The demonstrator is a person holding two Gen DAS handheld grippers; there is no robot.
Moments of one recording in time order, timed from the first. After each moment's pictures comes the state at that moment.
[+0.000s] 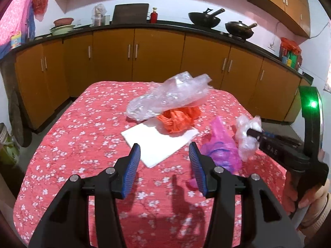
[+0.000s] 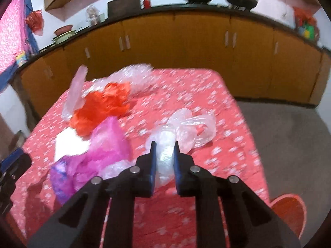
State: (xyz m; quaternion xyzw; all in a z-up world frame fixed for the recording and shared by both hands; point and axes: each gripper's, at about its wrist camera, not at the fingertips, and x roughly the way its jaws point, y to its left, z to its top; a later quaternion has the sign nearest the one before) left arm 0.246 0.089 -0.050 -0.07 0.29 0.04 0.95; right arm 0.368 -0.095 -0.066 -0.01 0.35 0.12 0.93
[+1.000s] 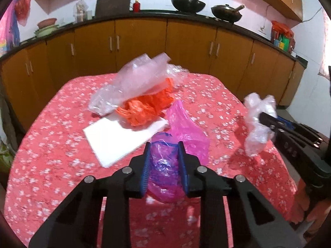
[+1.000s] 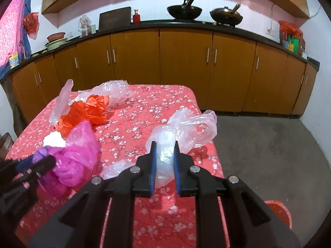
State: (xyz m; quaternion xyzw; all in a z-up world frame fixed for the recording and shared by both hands) left arm 0.274 0.038 -0.062 -0.04 0.32 0.02 0.94; right arm 0.343 -0.136 -0.052 -0.03 0.30 0.09 0.95
